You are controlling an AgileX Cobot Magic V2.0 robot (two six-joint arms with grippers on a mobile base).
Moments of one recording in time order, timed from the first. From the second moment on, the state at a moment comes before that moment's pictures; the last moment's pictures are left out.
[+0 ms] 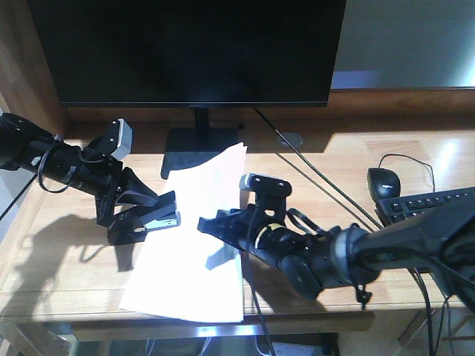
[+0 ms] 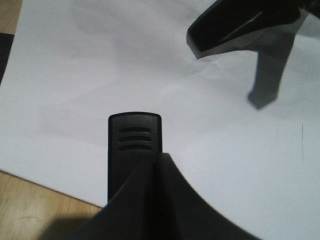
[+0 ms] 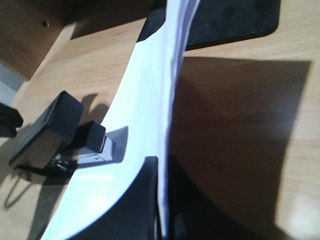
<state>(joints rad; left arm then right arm) 0.01 2.15 -1.48 -1.03 1.13 1.95 0.61 2.10 -0.95 0.00 -0.60 0.57</state>
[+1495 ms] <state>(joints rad) 0.01 2.15 -1.48 -1.03 1.13 1.95 0.32 1.75 -1.02 0.15 0.01 -0.03</state>
